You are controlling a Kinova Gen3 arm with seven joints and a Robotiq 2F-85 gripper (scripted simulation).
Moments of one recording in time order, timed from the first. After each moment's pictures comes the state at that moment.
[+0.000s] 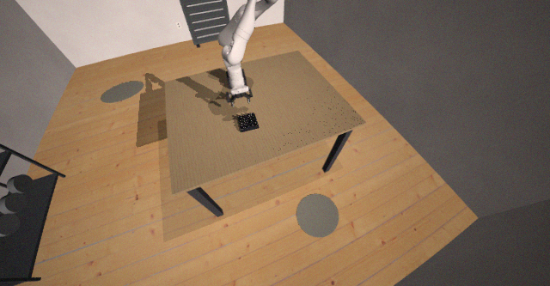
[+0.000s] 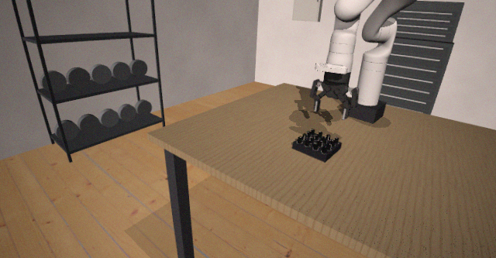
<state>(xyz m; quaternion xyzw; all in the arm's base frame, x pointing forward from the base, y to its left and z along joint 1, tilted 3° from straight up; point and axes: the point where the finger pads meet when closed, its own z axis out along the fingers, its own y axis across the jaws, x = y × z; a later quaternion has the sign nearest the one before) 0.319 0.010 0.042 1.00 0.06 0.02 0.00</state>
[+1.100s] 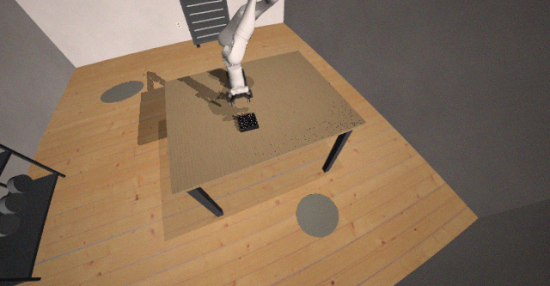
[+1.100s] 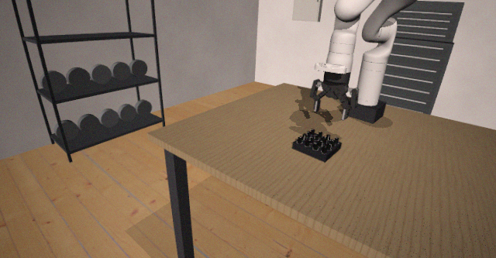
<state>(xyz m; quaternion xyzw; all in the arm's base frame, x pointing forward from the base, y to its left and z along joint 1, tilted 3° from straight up) 0.321 0.010 0.042 1.00 0.05 0.02 0.00</state>
